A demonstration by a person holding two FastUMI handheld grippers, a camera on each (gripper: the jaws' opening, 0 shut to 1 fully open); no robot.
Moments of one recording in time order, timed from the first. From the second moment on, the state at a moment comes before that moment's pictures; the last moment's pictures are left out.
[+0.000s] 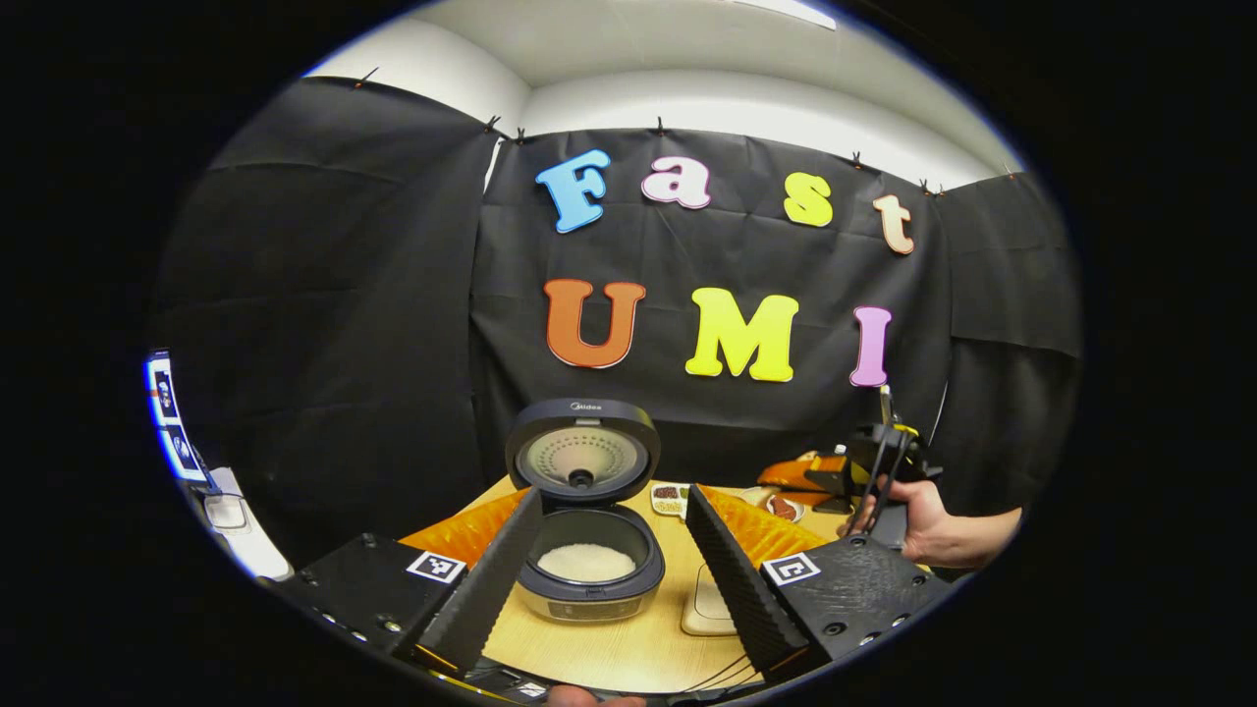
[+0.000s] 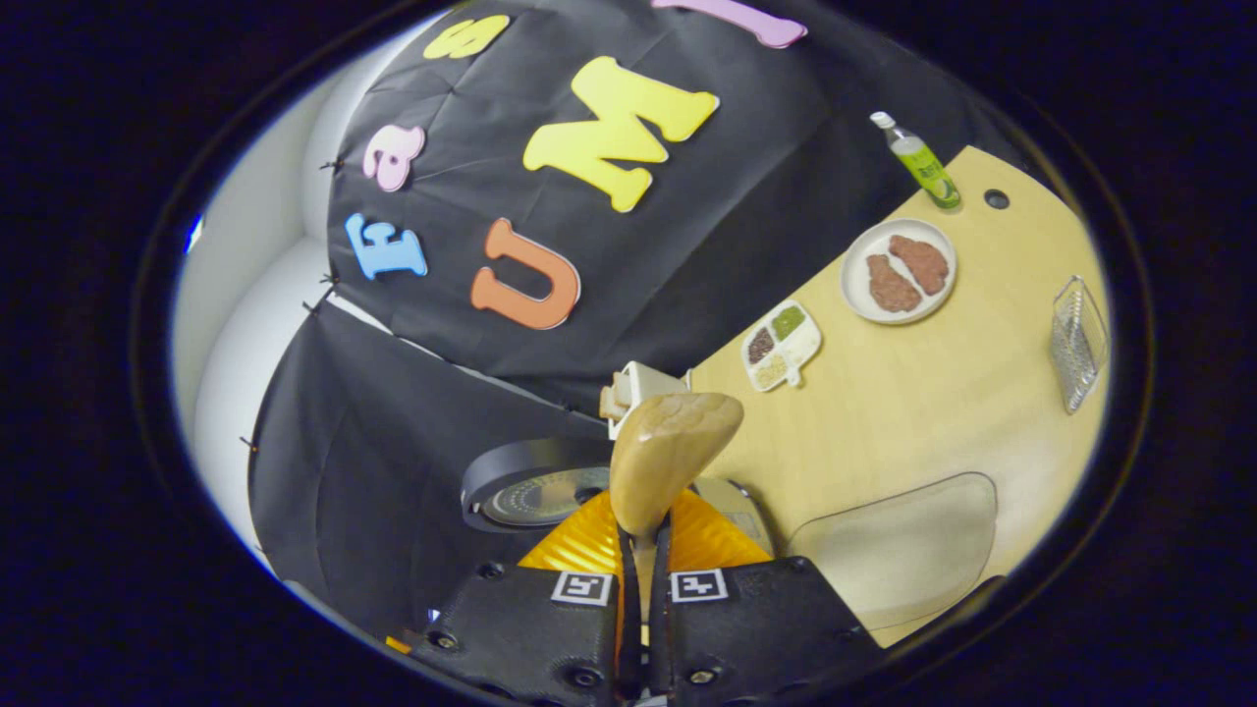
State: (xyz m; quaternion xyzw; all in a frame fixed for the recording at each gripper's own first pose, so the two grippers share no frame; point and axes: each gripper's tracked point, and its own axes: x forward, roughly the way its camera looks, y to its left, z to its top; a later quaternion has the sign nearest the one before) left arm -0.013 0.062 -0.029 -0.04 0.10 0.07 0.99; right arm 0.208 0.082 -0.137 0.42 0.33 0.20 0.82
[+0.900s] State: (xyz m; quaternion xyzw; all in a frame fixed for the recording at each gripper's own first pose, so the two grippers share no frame) left arm -0.073 0.095 -0.045 -0.06 0.11 0.16 0.98; right arm 0.239 0.203 -0.169 0.19 0.31 0.24 0.90
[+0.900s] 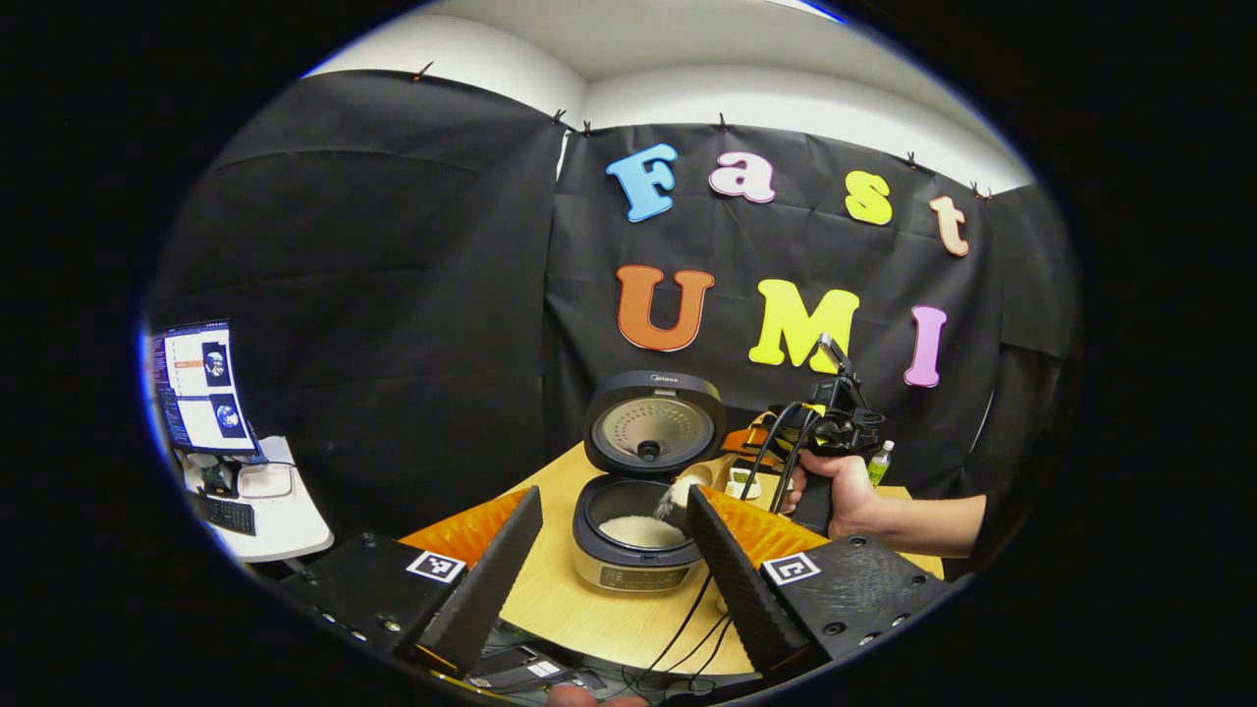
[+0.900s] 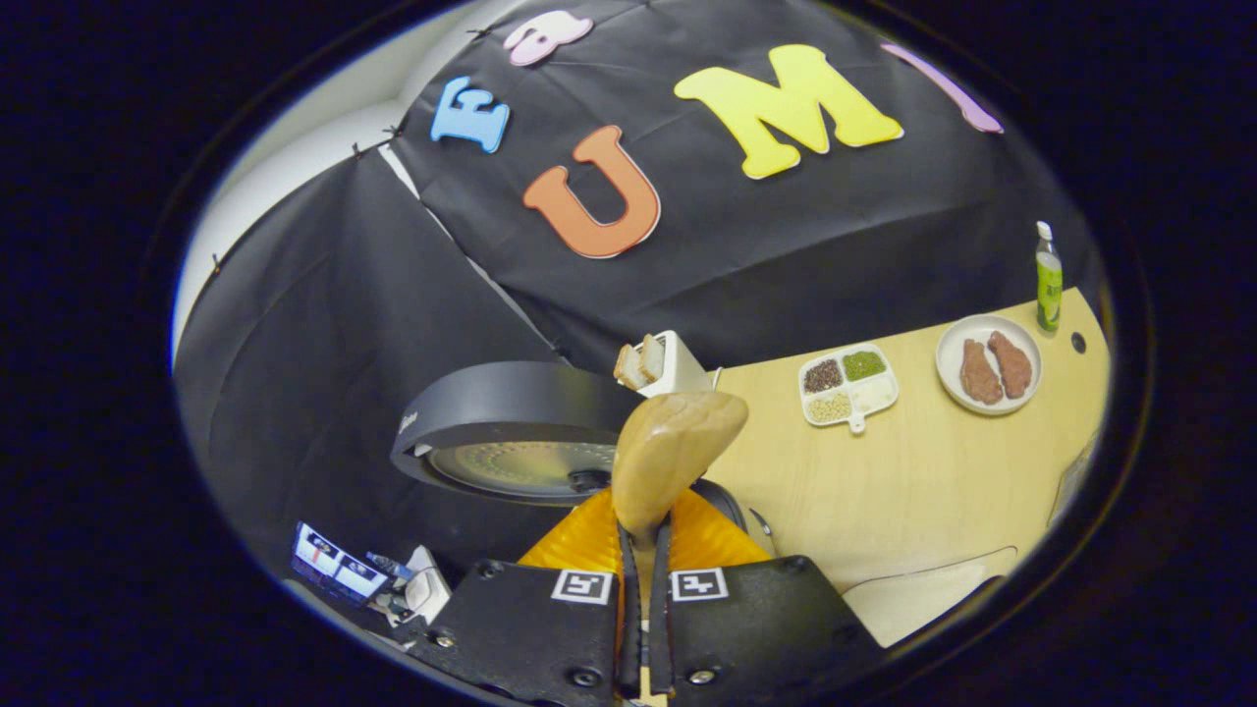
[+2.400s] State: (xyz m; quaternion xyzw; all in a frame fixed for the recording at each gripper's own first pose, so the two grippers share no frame) left arm -0.106 0.110 -0.040 -0.09 0.08 0.20 0.97; right arm 0.208 0.283 -0.128 -0.14 0.13 0.34 0.92
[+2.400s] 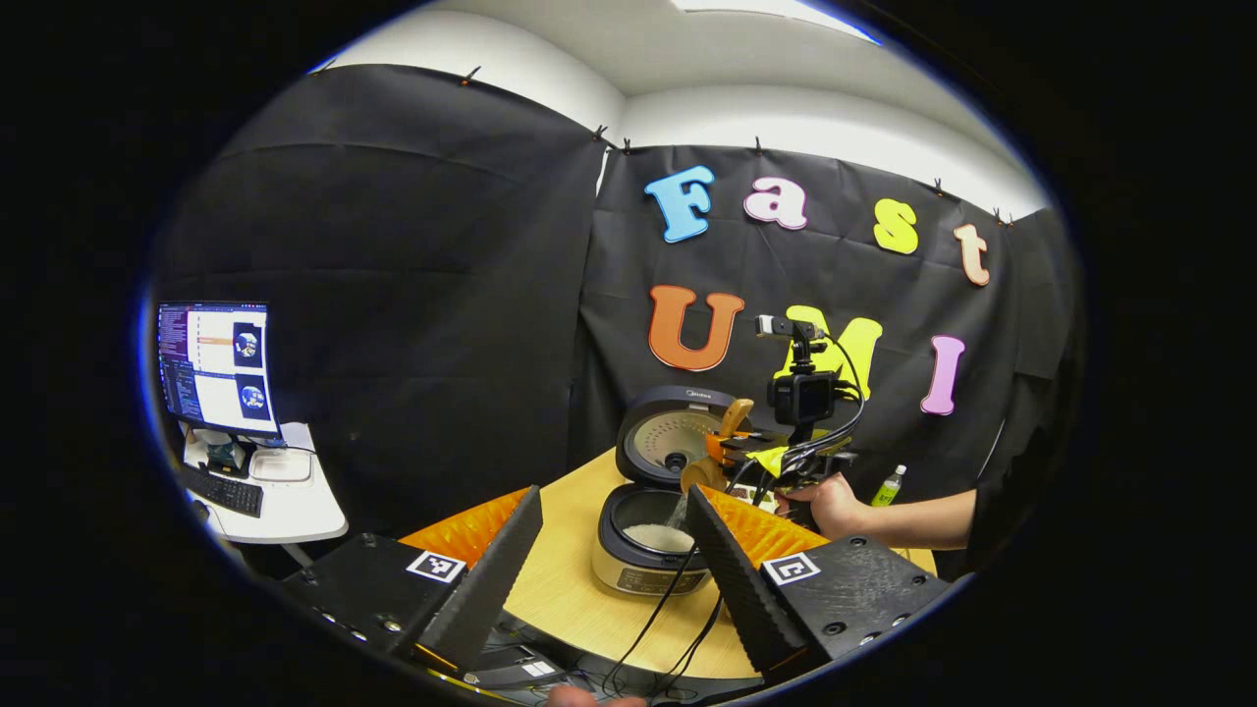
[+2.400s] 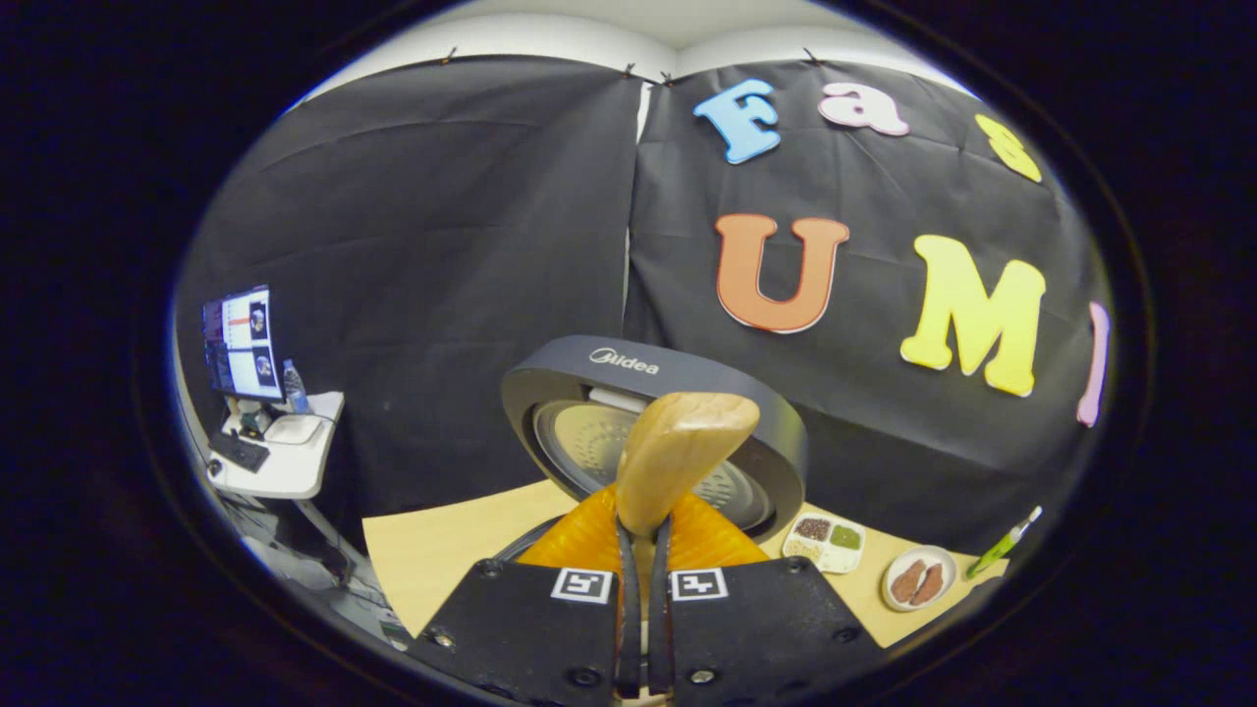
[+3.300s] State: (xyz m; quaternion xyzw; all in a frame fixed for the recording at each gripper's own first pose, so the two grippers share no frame) left arm -0.069 0.088 -0.032 -0.08 0.07 0.13 0.99; right arm 0.192 0.210 -0.053 -0.01 0.13 0.31 0.94
